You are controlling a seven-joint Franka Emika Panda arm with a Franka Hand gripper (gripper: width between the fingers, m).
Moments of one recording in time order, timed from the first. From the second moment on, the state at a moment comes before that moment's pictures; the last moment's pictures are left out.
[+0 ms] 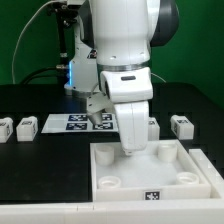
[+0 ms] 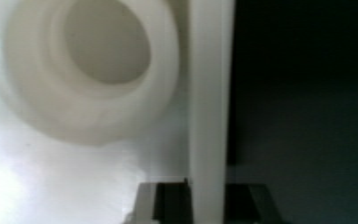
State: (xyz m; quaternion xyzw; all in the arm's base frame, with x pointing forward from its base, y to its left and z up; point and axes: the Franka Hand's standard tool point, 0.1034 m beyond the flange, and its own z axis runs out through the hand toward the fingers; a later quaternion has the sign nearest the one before) arm 0.484 0.051 0.010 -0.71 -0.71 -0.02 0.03
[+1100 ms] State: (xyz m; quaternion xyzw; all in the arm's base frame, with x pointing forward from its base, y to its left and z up) arm 0.487 0.054 0.010 -0.72 -0.69 -0.02 0.03
